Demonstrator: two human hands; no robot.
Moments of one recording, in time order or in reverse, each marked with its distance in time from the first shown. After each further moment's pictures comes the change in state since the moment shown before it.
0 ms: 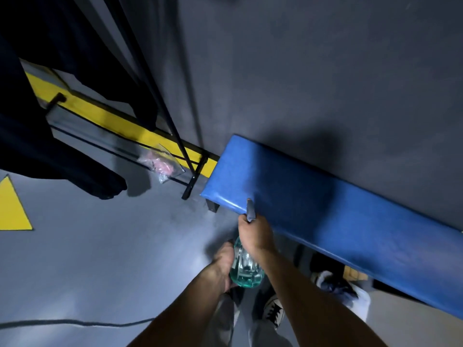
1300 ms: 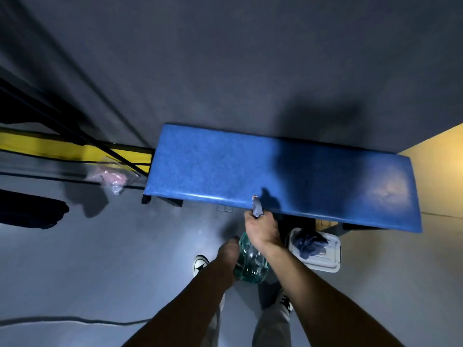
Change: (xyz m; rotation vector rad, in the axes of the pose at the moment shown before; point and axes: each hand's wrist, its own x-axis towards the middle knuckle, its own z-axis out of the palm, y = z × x) left_hand 0.045 -0.147 0.117 0.389 0.046 0.054; right_hand 0.008 0.161 -0.145 0.207 0.072 0.251
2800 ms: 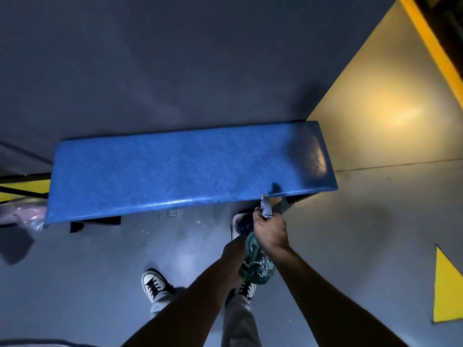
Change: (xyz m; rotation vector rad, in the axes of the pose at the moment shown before) left_hand 0.020 -0.149 0.241 0.499 -0.169 0.040; right_hand 0.058 0.192 -0.226 0.247 0.260 0.175
